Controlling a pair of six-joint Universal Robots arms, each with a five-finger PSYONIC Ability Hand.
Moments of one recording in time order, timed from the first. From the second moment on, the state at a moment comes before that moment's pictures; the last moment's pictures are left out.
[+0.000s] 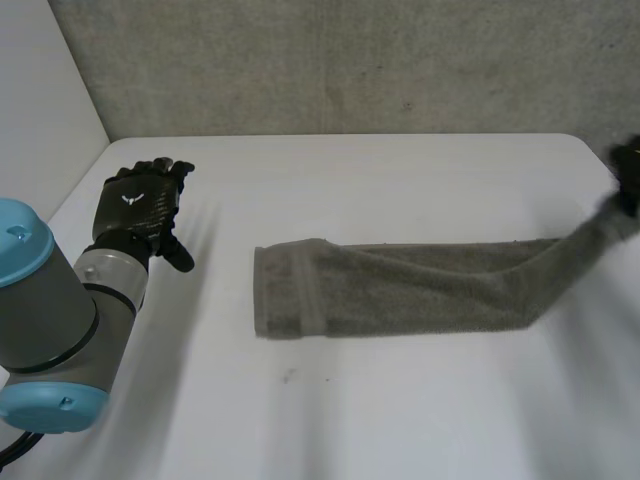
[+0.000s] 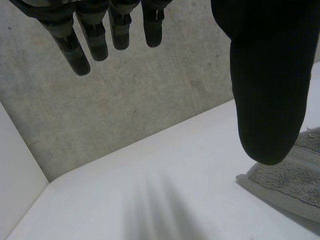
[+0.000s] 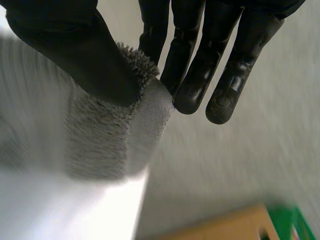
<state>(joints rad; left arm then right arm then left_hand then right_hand) 4.33 -1.81 -1.75 3.52 -1.69 3.24 1.58 -1.17 1.44 -0.21 1.56 2.42 0.18 0.17 0.17 0.17 0.03 0.96 1.18 1.18 1.19 0.98</state>
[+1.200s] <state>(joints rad) 4.14 -1.91 -1.74 3.57 -1.54 3.24 1.87 -1.15 1.80 -0.30 1.41 2.82 0.18 0.17 0.17 0.17 0.03 0.80 0.92 0.91 0.91 0.70</state>
